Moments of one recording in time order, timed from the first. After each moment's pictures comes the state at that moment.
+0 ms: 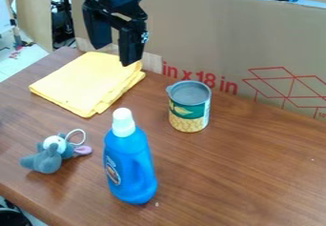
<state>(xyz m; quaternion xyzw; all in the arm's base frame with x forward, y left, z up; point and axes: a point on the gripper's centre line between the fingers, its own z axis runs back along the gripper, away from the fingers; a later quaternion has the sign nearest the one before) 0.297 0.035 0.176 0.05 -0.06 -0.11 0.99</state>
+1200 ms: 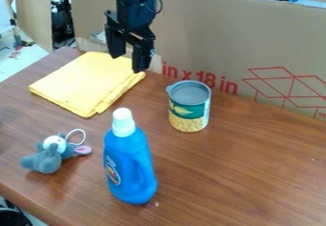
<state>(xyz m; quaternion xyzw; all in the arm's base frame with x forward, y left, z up) 0.374 0.074 0.116 0.06 -0.03 -0.12 0.99</state>
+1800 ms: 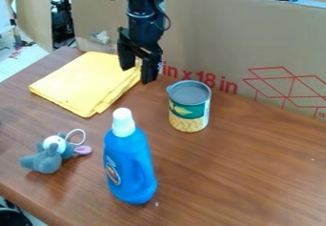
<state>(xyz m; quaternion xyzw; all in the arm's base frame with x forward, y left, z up) 0.399 0.073 0.080 0.05 -0.01 -0.15 0.99</state>
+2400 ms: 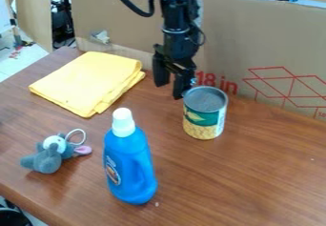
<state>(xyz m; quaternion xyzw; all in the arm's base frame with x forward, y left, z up) 0.412 0.003 0.061 0.00 0.00 -0.22 0.98</state>
